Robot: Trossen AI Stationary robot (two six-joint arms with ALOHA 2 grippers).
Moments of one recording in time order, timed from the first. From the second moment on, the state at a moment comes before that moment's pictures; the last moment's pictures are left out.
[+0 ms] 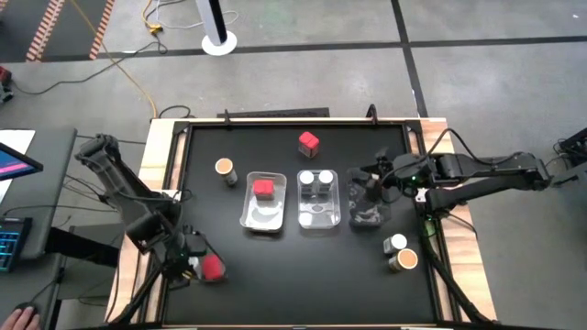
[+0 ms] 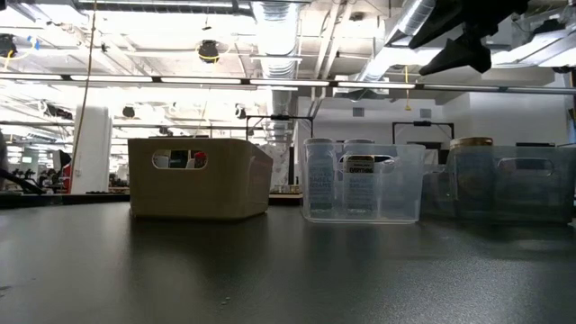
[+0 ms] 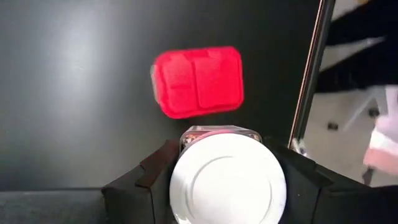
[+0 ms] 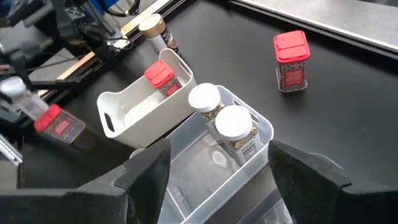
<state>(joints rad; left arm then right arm) -0.88 1.13 0.98 -0.97 -0.06 -1.09 0.06 0.84 0.83 -0.57 0.36 0.67</state>
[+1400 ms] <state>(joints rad) 0.00 2.02 2.14 -1.04 -0.12 -0.18 0.01 0.61 1.01 -1.11 0.37 0.71</state>
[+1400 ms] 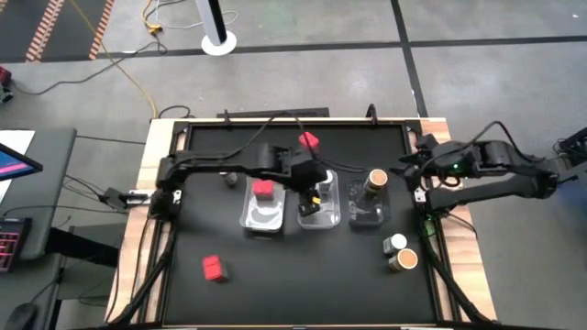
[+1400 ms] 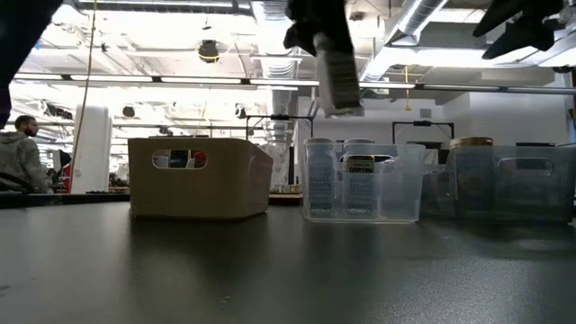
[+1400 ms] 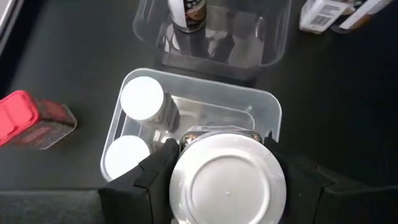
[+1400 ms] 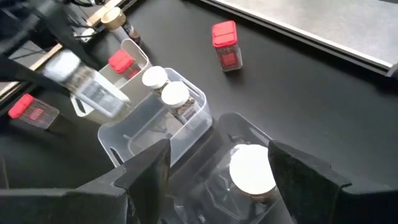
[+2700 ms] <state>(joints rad) 0.02 2.12 1.92 -0.90 0.01 0.08 0.00 0.61 1.01 -1.11 0.36 0.71</state>
